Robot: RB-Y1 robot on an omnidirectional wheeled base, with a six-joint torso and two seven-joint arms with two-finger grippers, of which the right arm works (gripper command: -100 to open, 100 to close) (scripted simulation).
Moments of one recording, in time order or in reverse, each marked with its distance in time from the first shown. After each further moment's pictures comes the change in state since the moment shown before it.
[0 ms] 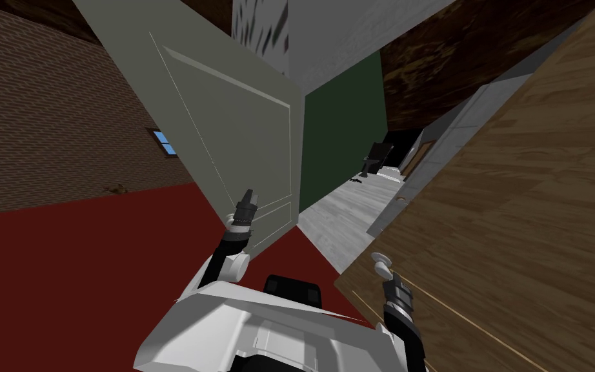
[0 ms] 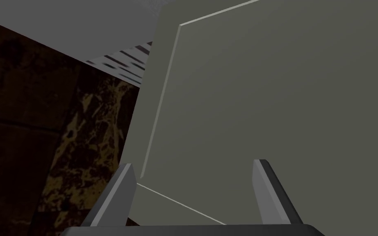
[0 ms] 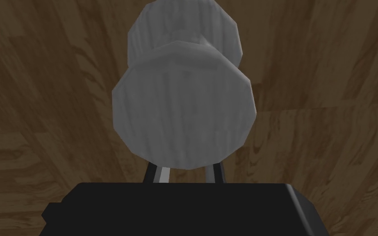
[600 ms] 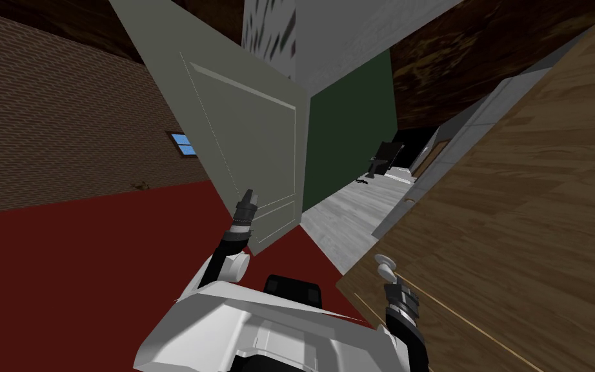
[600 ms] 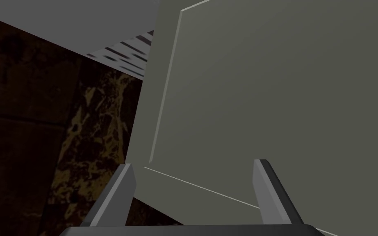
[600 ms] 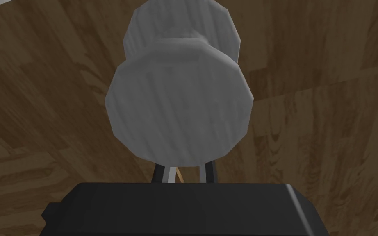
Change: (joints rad) arm 0.005 -0.018 0.030 0.020 -0.090 -0.006 -0.140
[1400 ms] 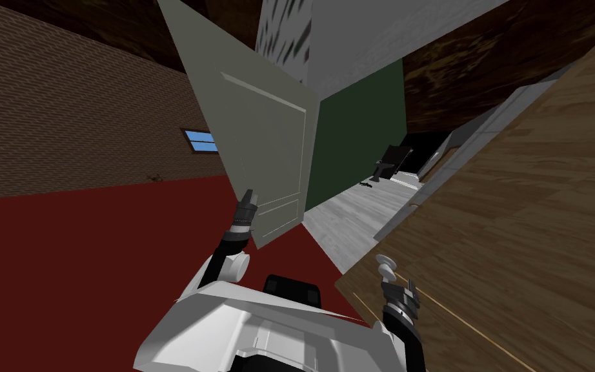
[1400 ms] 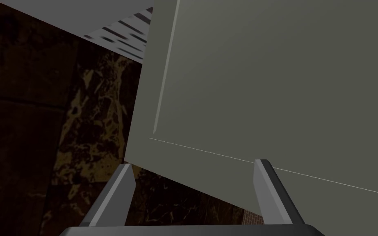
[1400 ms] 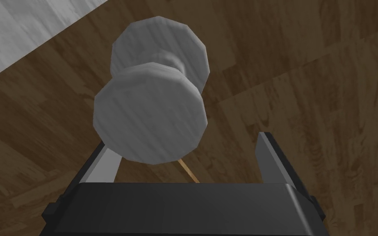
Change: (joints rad) arm 0.000 0.008 0.033 -0.013 -0.090 0.016 -0.170
